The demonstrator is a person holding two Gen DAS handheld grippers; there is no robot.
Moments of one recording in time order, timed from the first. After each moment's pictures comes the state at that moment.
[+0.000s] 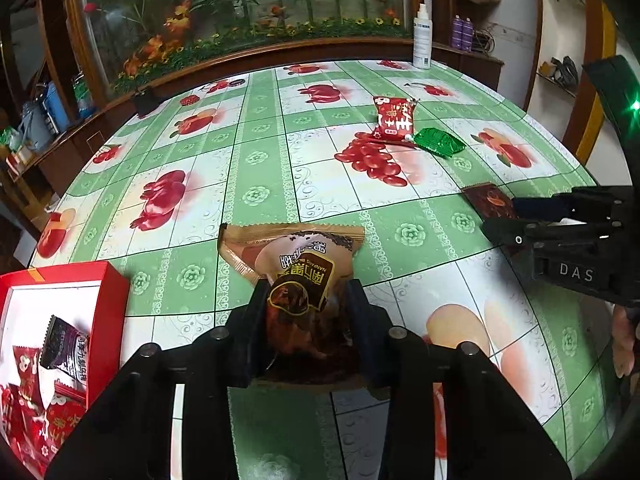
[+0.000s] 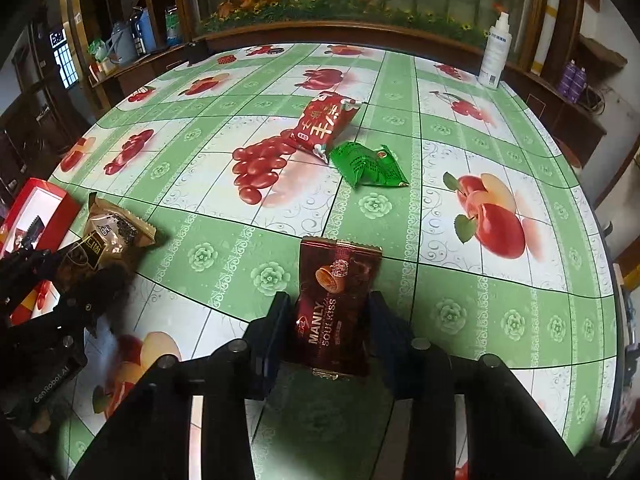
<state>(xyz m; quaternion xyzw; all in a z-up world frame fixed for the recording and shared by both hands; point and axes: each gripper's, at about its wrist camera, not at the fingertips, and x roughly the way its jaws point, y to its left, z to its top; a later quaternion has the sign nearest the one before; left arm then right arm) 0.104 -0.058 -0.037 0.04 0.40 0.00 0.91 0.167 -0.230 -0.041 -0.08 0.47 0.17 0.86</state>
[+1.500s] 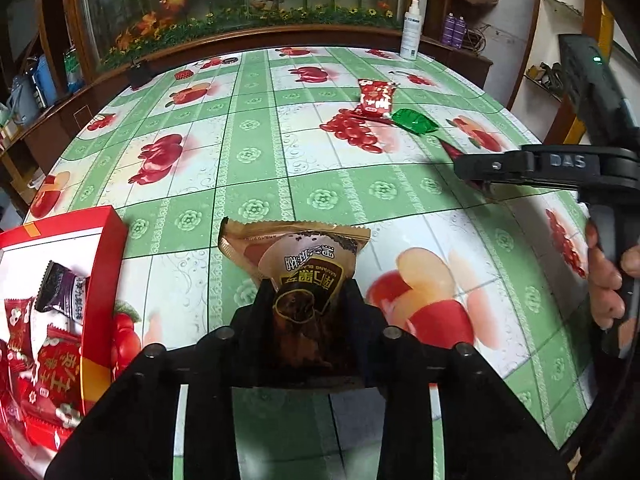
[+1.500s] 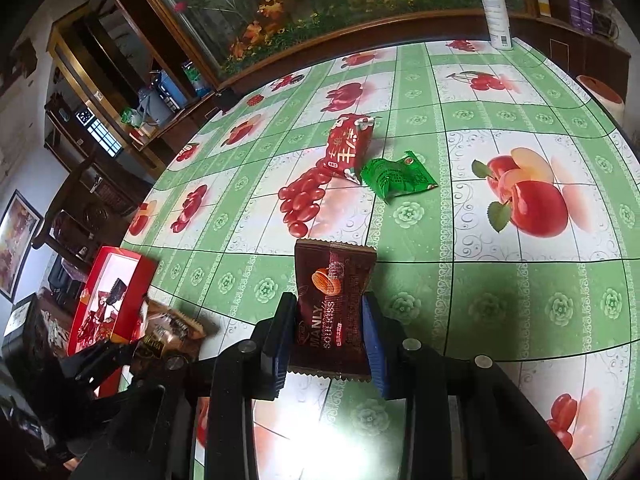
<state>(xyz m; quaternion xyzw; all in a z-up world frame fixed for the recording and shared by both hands) 0.066 -0.051 -0.029 0.01 0.44 -0.03 0.90 0.180 -0.259 -0.028 0.08 0.47 0.26 0.84</state>
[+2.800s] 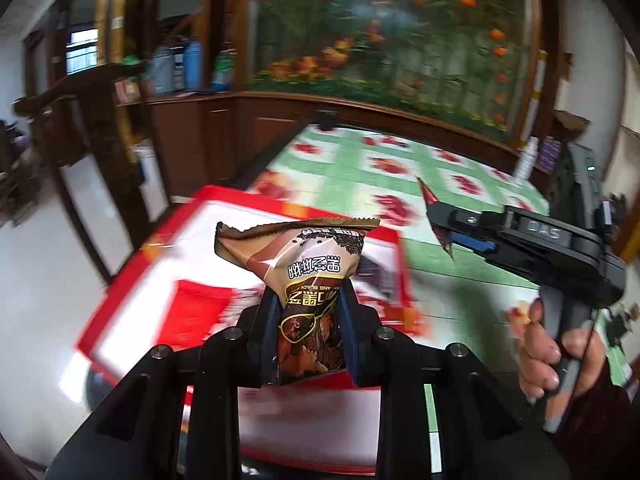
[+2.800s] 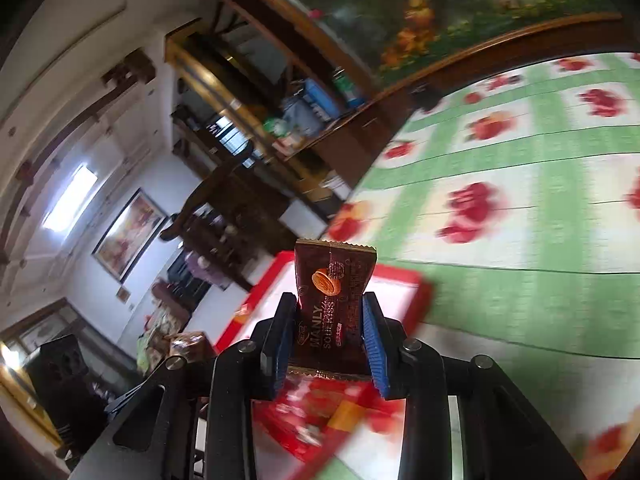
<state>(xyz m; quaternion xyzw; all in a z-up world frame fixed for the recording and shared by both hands) -0.058 0.135 0.023 -0.10 0.31 0.17 0.93 0.108 -0.027 0.004 0.18 0.38 0.50 0.76</state>
